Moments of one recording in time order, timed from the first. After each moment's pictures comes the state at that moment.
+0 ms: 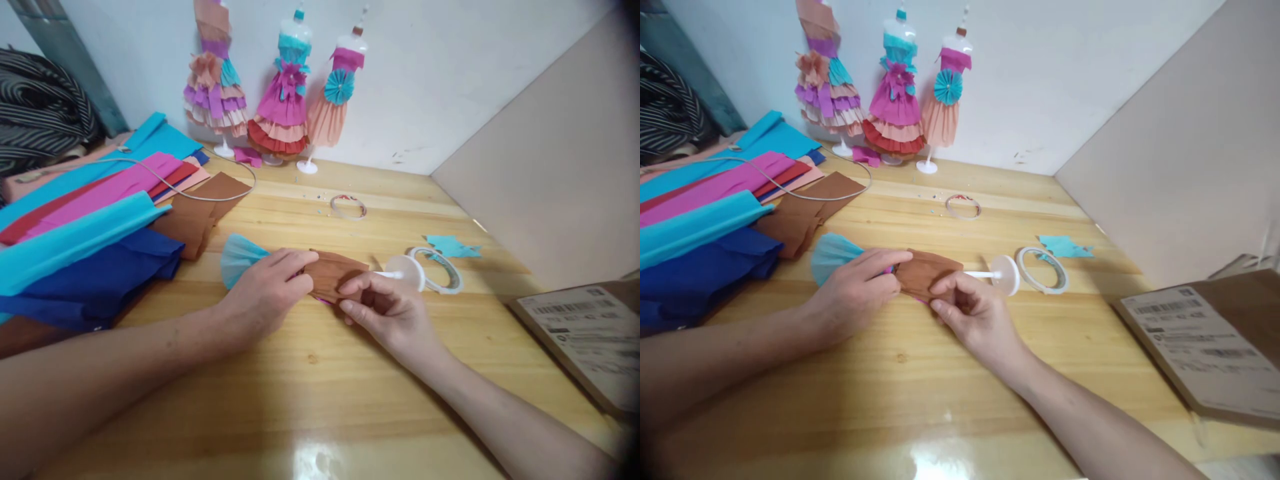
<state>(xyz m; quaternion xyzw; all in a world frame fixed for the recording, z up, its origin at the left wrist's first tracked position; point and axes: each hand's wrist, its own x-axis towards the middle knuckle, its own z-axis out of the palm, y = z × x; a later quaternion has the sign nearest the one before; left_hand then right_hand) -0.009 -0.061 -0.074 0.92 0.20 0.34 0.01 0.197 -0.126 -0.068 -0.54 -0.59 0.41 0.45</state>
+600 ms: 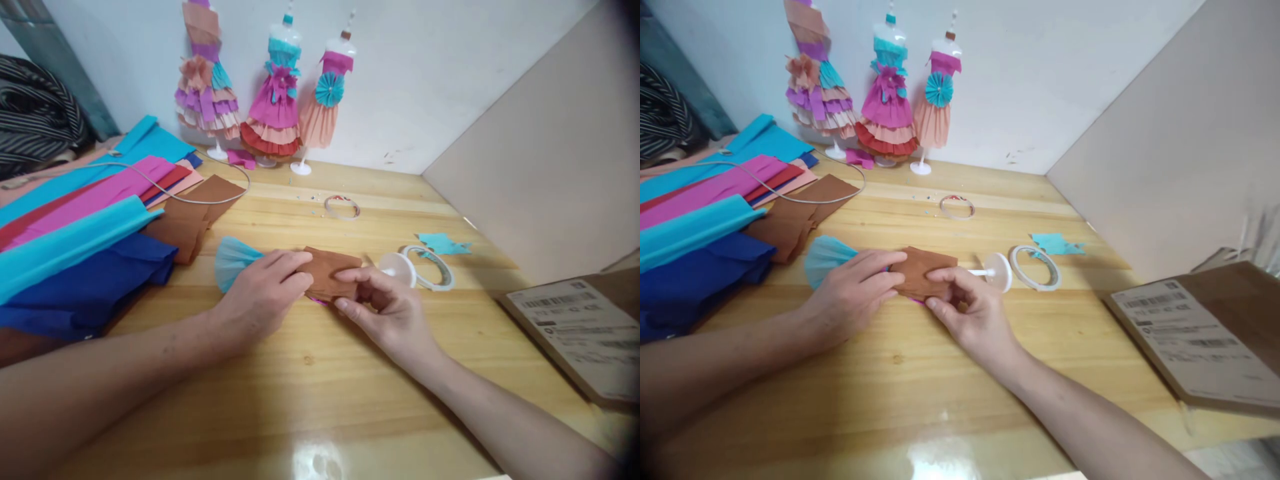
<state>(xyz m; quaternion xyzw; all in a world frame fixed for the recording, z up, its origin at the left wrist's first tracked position) -0.006 -0.059 -0.075 0.91 0.20 0.36 0.00 0.195 -0.126 -0.065 -0.55 -0.59 0.35 0.48</state>
